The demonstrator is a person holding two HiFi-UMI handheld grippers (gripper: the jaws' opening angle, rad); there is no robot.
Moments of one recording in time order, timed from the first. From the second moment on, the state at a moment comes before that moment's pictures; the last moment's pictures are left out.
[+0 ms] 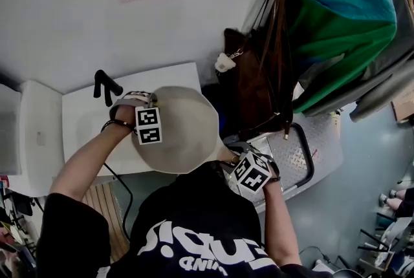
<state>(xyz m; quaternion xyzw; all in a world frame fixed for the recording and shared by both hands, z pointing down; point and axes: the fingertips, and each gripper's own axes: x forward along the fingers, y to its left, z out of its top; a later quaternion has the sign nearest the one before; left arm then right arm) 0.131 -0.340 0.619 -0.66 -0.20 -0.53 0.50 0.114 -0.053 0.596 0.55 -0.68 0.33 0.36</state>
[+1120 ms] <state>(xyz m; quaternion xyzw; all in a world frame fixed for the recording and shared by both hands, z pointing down) 0.052 -0.309 0.613 -0.64 -0.29 -0.63 0.33 0.115 -0.054 0.595 0.55 -0.68 0.34 0.36</state>
